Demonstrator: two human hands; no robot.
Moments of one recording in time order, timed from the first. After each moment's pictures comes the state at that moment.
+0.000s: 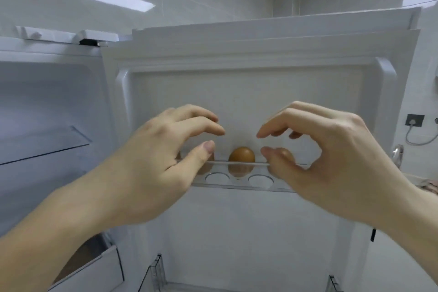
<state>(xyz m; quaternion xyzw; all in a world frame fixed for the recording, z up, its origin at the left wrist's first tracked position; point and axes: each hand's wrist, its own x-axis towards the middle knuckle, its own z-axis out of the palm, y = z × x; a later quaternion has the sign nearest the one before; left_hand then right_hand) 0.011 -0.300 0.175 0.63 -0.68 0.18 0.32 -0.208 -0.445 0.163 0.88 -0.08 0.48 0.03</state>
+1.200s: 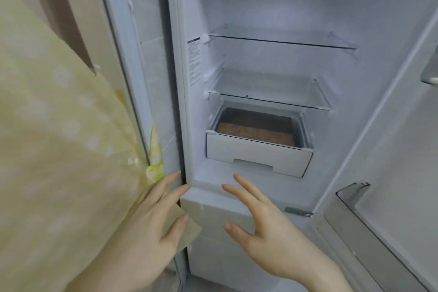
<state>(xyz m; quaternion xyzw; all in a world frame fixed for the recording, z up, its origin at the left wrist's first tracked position) -0.075 0.024 -0.086 0.96 -0.09 0.09 0.25 -0.039 -0.230 -0.077 0.91 0.24 -0.08 -0.33</state>
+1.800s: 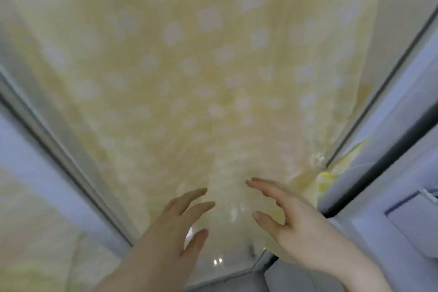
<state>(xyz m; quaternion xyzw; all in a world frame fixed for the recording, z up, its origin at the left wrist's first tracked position) -0.250 0.050 -0.144 0.88 0.35 0.21 0.25 0.010 -0.037 -0.098 0.70 0.63 -0.25 -0.23</state>
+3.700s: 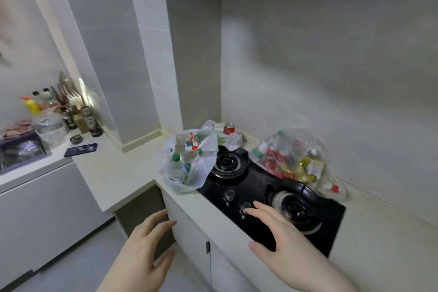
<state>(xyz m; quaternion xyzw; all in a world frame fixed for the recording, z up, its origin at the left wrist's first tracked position) -0.704 -0.491 -0.169 -0.21 0.94 0.24 -0.10 -0.904 -0.228 -0.131 -0.40 0.85 -0.28 0.19</state>
